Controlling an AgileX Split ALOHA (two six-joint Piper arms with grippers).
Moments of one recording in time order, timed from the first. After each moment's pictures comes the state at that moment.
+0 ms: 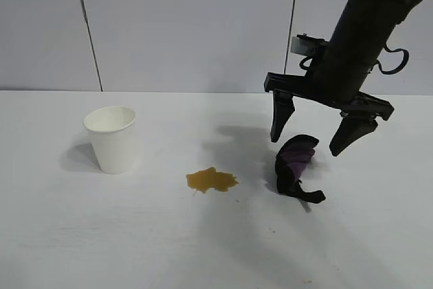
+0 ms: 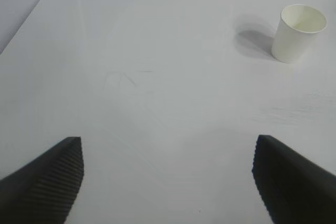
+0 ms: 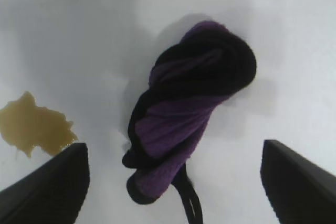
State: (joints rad) left arm 0.01 -0.01 -0.48 0.06 1.13 -0.04; right arm 0.22 2.04 -1.43 0.23 0.83 0.10
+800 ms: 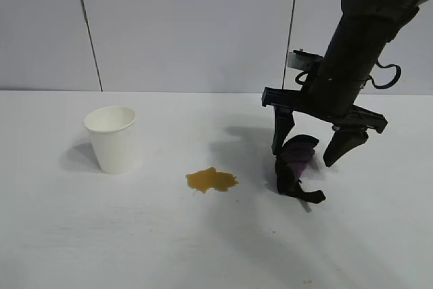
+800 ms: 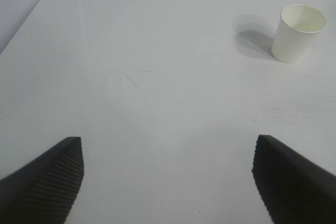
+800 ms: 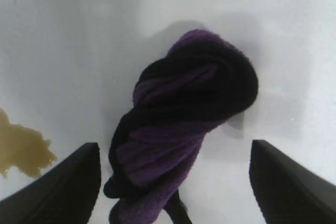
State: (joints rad) left arm 0.01 -0.01 -0.48 0.06 1.13 -0.04; right arm 0.22 2.10 -1.44 0.23 0.81 0.11
